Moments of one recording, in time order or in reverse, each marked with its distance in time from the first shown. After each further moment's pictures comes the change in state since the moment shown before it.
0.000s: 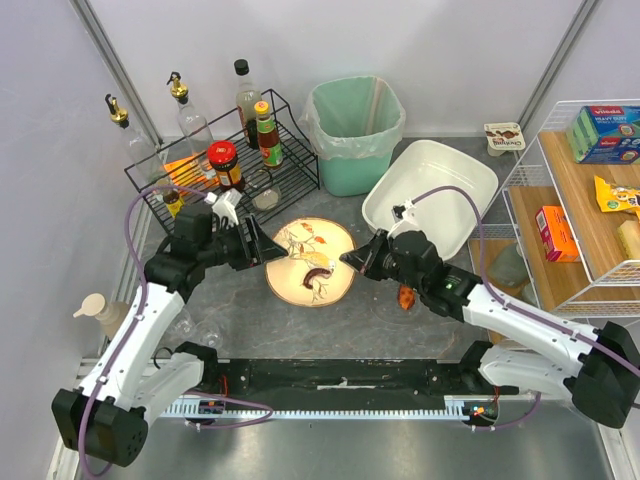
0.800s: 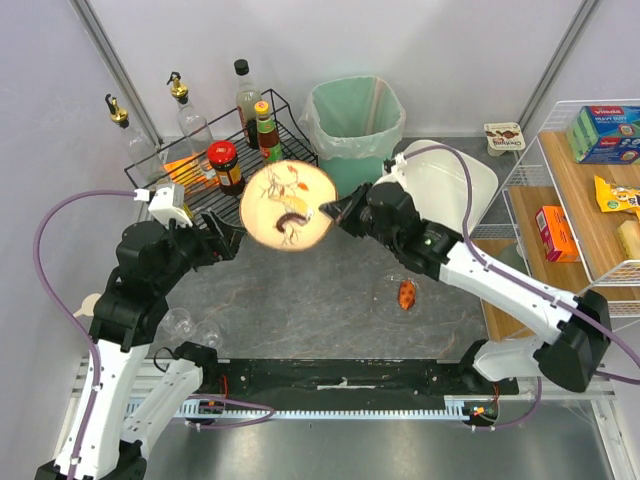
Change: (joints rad) left arm -0.006 -0.256 0.227 -0.174 -0.489 0.181; right arm 0.003 0.233 0.428 -0.187 0.121 0.138
